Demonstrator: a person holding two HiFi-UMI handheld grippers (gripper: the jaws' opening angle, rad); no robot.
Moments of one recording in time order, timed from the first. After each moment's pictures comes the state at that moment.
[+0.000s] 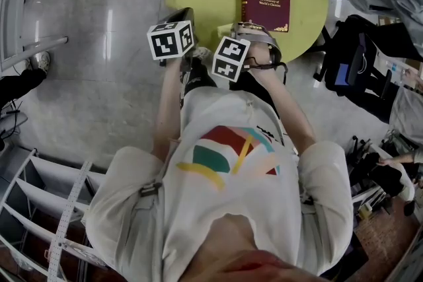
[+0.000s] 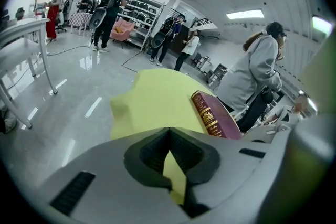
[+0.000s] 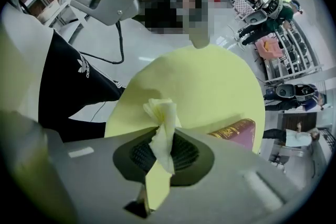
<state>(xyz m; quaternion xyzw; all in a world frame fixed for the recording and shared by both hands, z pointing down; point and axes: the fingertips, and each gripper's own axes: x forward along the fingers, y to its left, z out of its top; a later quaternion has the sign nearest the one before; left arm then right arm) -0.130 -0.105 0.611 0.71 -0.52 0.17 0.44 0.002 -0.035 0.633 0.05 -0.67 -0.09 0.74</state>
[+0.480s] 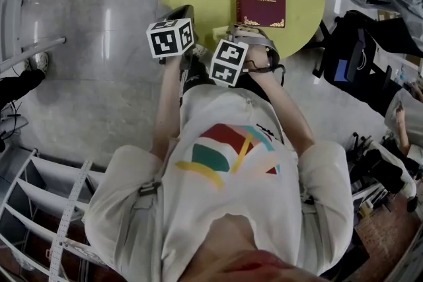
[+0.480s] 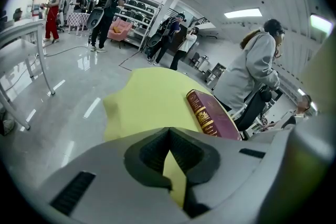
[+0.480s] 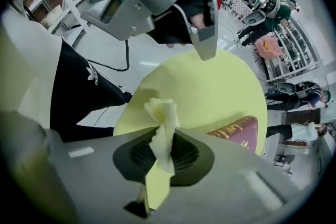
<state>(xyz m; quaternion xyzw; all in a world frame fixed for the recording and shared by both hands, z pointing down) -0.113 -0.107 0.609 0.72 -0.52 0.17 0.44 0.003 -0.018 0.625 0.04 -0.69 -0.07 0.72</state>
